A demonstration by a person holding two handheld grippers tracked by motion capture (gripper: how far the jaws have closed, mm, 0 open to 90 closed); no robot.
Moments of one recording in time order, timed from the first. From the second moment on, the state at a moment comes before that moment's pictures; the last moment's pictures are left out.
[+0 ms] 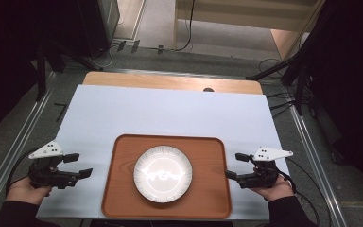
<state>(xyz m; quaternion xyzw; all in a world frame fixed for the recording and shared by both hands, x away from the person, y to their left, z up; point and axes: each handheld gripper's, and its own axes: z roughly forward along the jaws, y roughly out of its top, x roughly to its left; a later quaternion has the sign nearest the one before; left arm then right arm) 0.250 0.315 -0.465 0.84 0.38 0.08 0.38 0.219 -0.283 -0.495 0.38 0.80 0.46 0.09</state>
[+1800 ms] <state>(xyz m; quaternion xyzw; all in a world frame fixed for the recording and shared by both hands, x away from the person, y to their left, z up) 0.249 0.335 -0.468 0.82 0.36 0.09 0.43 0.218 -0.283 -0.495 0.38 0.80 0.45 0.09</state>
